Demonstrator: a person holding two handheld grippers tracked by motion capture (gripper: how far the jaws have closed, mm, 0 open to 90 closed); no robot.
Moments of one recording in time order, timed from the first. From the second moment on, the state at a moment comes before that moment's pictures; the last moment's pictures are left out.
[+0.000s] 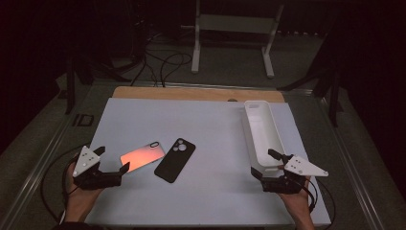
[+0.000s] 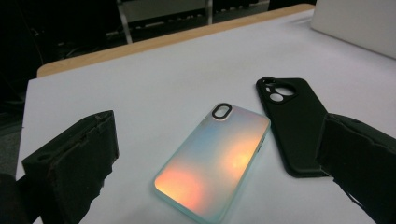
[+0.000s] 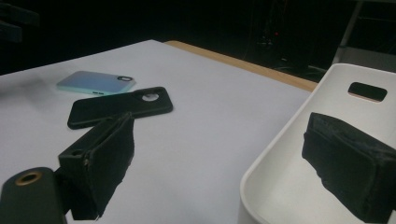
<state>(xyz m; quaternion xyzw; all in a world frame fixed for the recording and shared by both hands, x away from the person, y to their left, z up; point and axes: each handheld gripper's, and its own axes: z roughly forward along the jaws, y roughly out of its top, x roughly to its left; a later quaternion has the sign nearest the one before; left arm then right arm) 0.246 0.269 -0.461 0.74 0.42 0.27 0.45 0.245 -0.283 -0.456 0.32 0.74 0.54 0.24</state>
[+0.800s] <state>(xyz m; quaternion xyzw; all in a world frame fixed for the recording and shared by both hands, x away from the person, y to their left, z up) 0.289 0.265 -0.477 0.77 0.43 0.24 0.41 0.246 -0.285 -0.454 0.32 0.74 0.55 0.24</state>
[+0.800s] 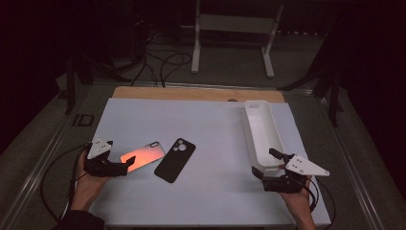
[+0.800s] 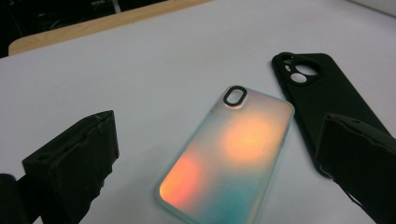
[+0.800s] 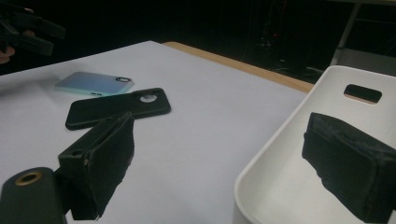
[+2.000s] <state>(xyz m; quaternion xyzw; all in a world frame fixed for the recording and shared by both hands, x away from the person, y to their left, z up) 0.326 0.247 -0.495 0.83 0.38 0.18 0.35 0.246 -0.284 -0.456 0.32 0.74 0.54 0.24</state>
